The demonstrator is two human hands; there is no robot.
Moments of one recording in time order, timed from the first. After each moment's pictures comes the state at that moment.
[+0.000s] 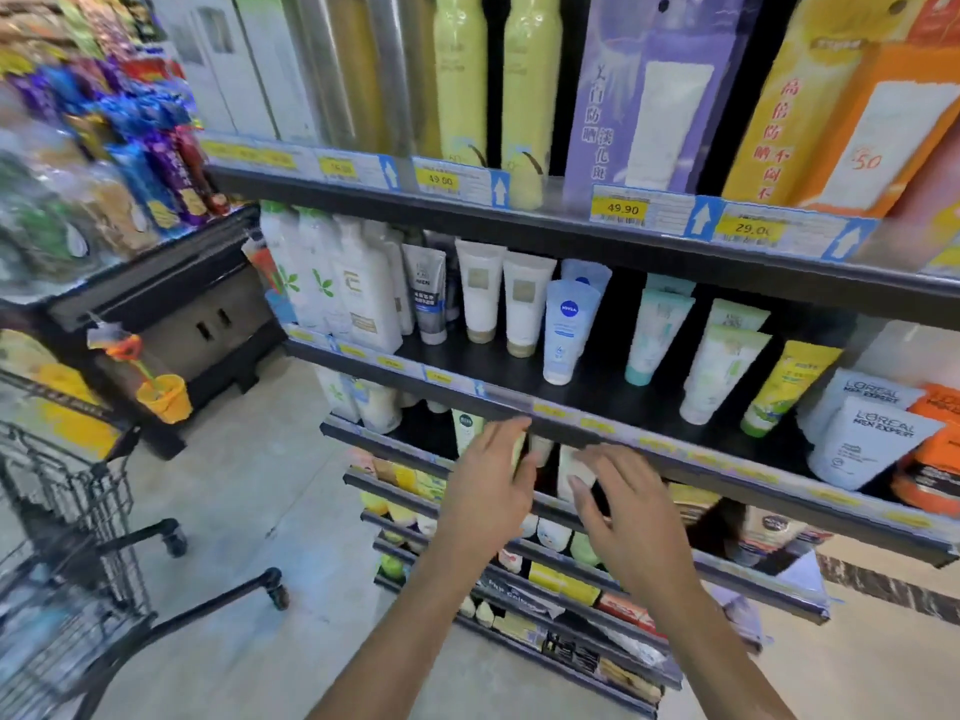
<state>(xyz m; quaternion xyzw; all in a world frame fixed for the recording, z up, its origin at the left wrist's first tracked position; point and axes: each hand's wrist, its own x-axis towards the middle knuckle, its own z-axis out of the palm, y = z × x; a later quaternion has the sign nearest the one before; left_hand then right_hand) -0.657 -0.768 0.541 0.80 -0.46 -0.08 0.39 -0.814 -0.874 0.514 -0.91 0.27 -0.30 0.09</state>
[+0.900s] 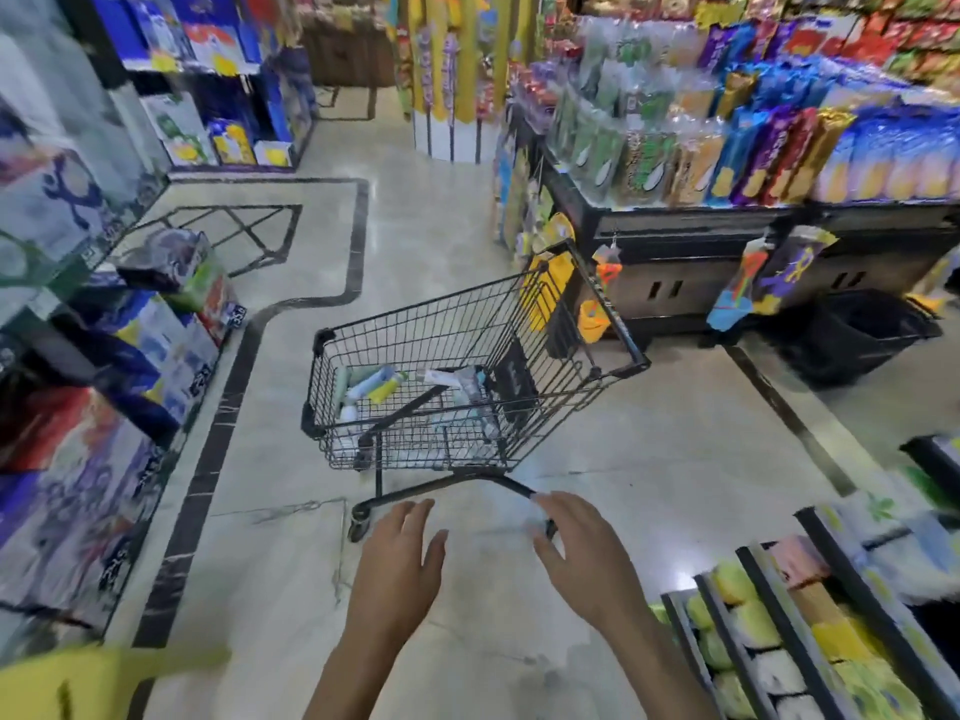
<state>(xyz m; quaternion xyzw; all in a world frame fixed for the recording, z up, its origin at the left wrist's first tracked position) -0.536 -0.210 0.426 0.95 0.12 0.04 0.29 -0.467 -0.447 0.441 -0.95 -0.16 0.11 0.23</state>
